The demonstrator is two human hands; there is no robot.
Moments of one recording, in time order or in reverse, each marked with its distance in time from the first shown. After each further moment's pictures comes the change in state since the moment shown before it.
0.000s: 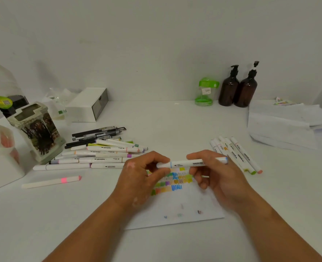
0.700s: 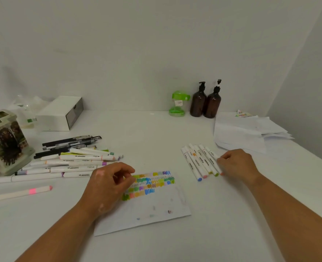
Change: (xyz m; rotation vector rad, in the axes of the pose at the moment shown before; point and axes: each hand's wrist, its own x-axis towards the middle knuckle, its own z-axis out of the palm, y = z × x) left_hand -0.003 -0.022 -0.009 0.162 -0.027 -0.010; right_hand 0.015 -0.023 -0.156 -1.177 0.616 0.307
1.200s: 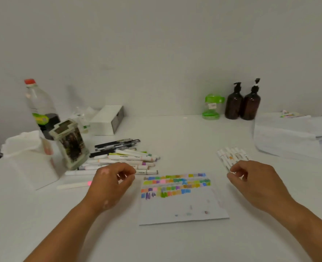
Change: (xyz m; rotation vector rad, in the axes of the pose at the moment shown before) left_hand -0.023 -0.016 -0.080 0.320 0.063 -0.040; right_hand -0.090 -0.048 0.014 -0.039 0.015 -0.387
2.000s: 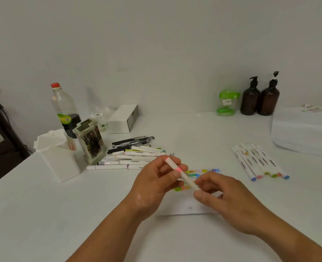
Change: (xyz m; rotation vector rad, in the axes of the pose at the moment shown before) left_hand -0.023 0.089 0.010 -1.148 -0.254 -0.294; right_hand -0.059 -0.091 0.018 0.575 -0.408 -0.212
